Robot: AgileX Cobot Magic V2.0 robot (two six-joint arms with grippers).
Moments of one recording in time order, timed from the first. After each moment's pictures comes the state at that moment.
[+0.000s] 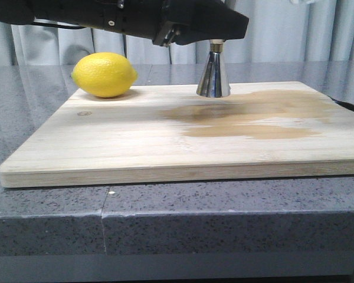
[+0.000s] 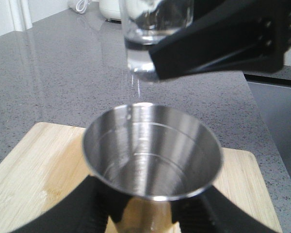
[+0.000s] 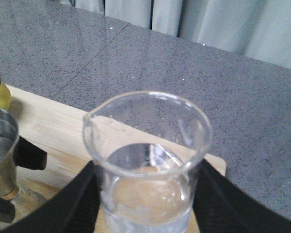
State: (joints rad) left arm -0.50 1.88 -1.29 -1.76 0.98 2.02; right arm 0.33 1.19 -0.91 -0.20 0.19 0.03
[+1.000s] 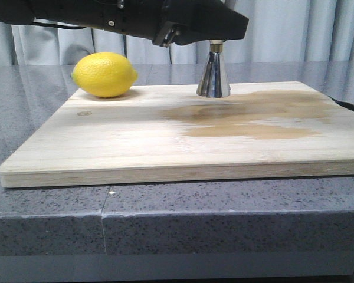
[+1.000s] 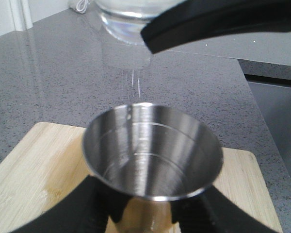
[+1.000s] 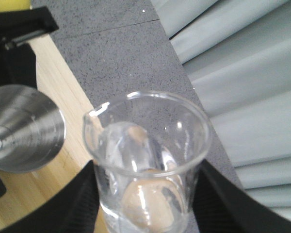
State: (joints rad) left arm -0.50 1.88 -1.29 -1.76 0.98 2.02; right arm 0.56 1.32 -1.24 -0.53 0.57 -0.37
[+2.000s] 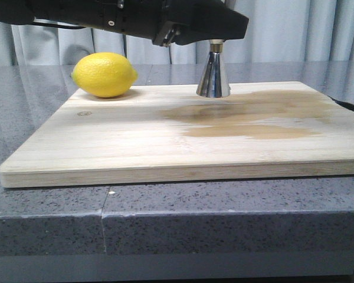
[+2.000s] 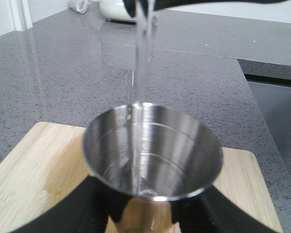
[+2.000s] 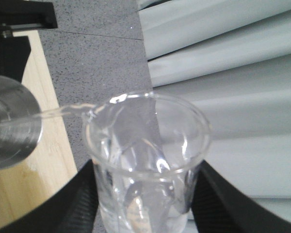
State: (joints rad) left arm -0.50 1.88 -1.29 -1.76 0.98 2.02; right arm 0.58 1.32 -1.25 -0.67 0.51 -0.53
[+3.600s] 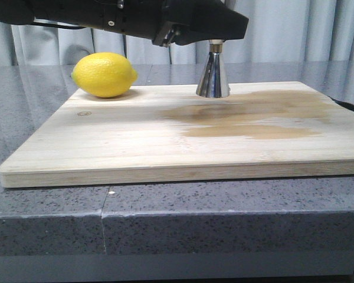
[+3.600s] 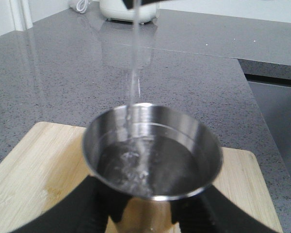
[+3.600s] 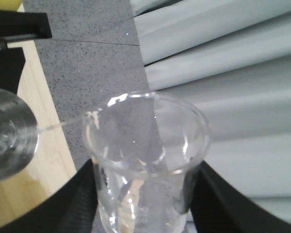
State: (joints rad) left arm -0.50 1.88 -1.29 -1.76 0.98 2.02; right arm 0.58 1.32 -1.25 -0.67 0.50 -0.46
